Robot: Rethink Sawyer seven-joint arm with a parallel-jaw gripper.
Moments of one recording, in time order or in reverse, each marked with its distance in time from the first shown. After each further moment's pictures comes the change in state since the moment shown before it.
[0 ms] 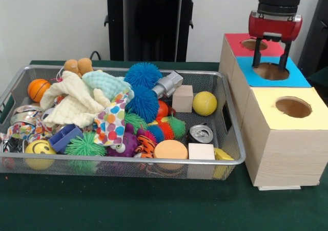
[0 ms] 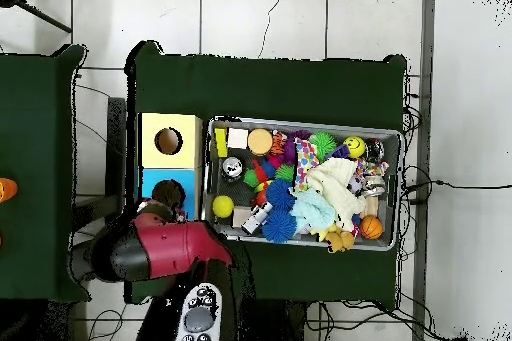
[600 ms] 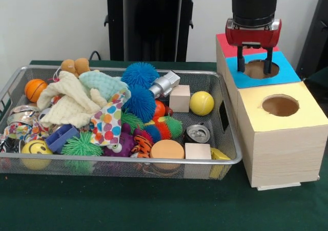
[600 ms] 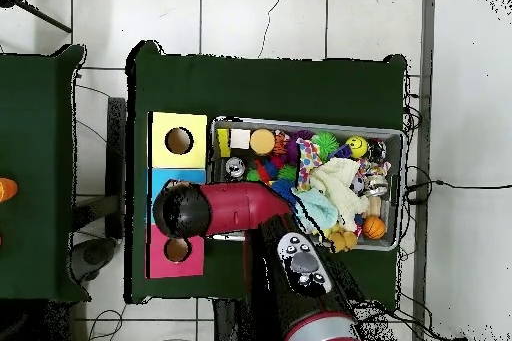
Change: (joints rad) arm -0.434 0.012 0.393 -0.039 -0.150 0.291 -0.036
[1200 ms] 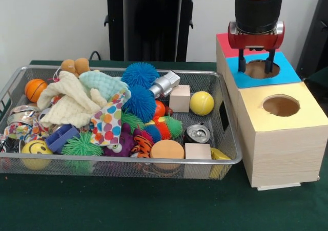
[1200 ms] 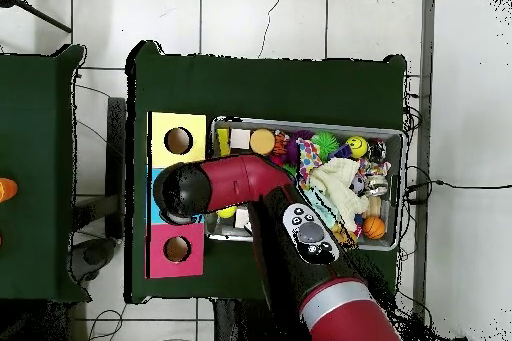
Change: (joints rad) arm -0.050 0.051 0.116 -0.111 -0.130 0.222 -0.011
